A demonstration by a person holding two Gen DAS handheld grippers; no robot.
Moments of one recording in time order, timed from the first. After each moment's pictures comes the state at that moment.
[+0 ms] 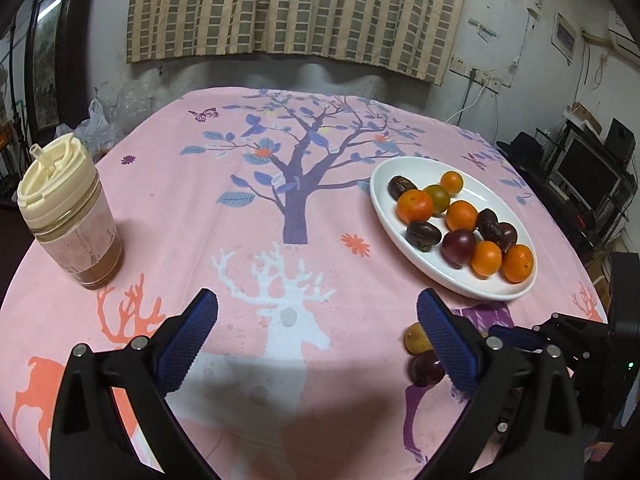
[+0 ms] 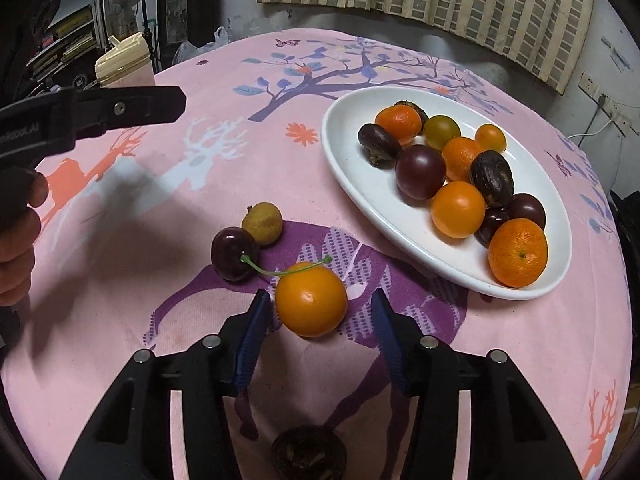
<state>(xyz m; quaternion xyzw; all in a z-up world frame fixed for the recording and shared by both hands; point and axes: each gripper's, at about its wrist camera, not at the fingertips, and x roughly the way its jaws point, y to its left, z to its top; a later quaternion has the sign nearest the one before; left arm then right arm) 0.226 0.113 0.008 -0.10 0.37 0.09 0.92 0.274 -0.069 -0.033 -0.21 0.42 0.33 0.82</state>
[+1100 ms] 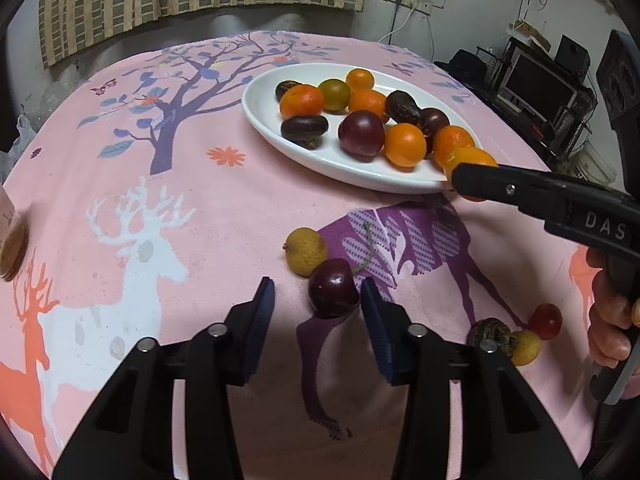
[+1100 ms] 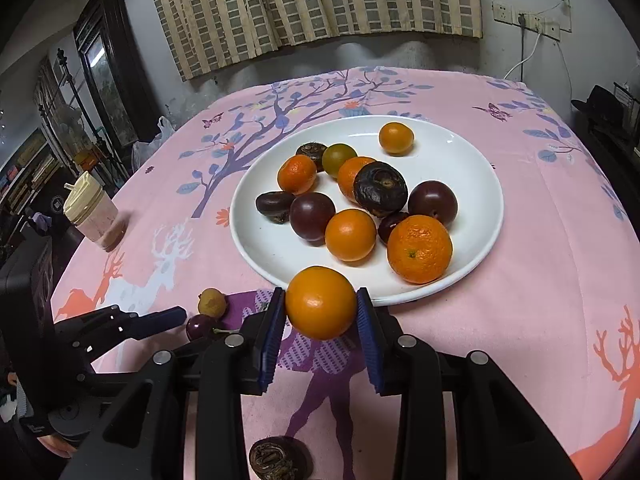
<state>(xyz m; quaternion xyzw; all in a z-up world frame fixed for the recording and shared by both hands) 0.240 0.029 -0.045 -0.04 0.45 -0.03 0.89 0.311 -0.135 -0.002 -0.02 0.43 0.27 0.86</state>
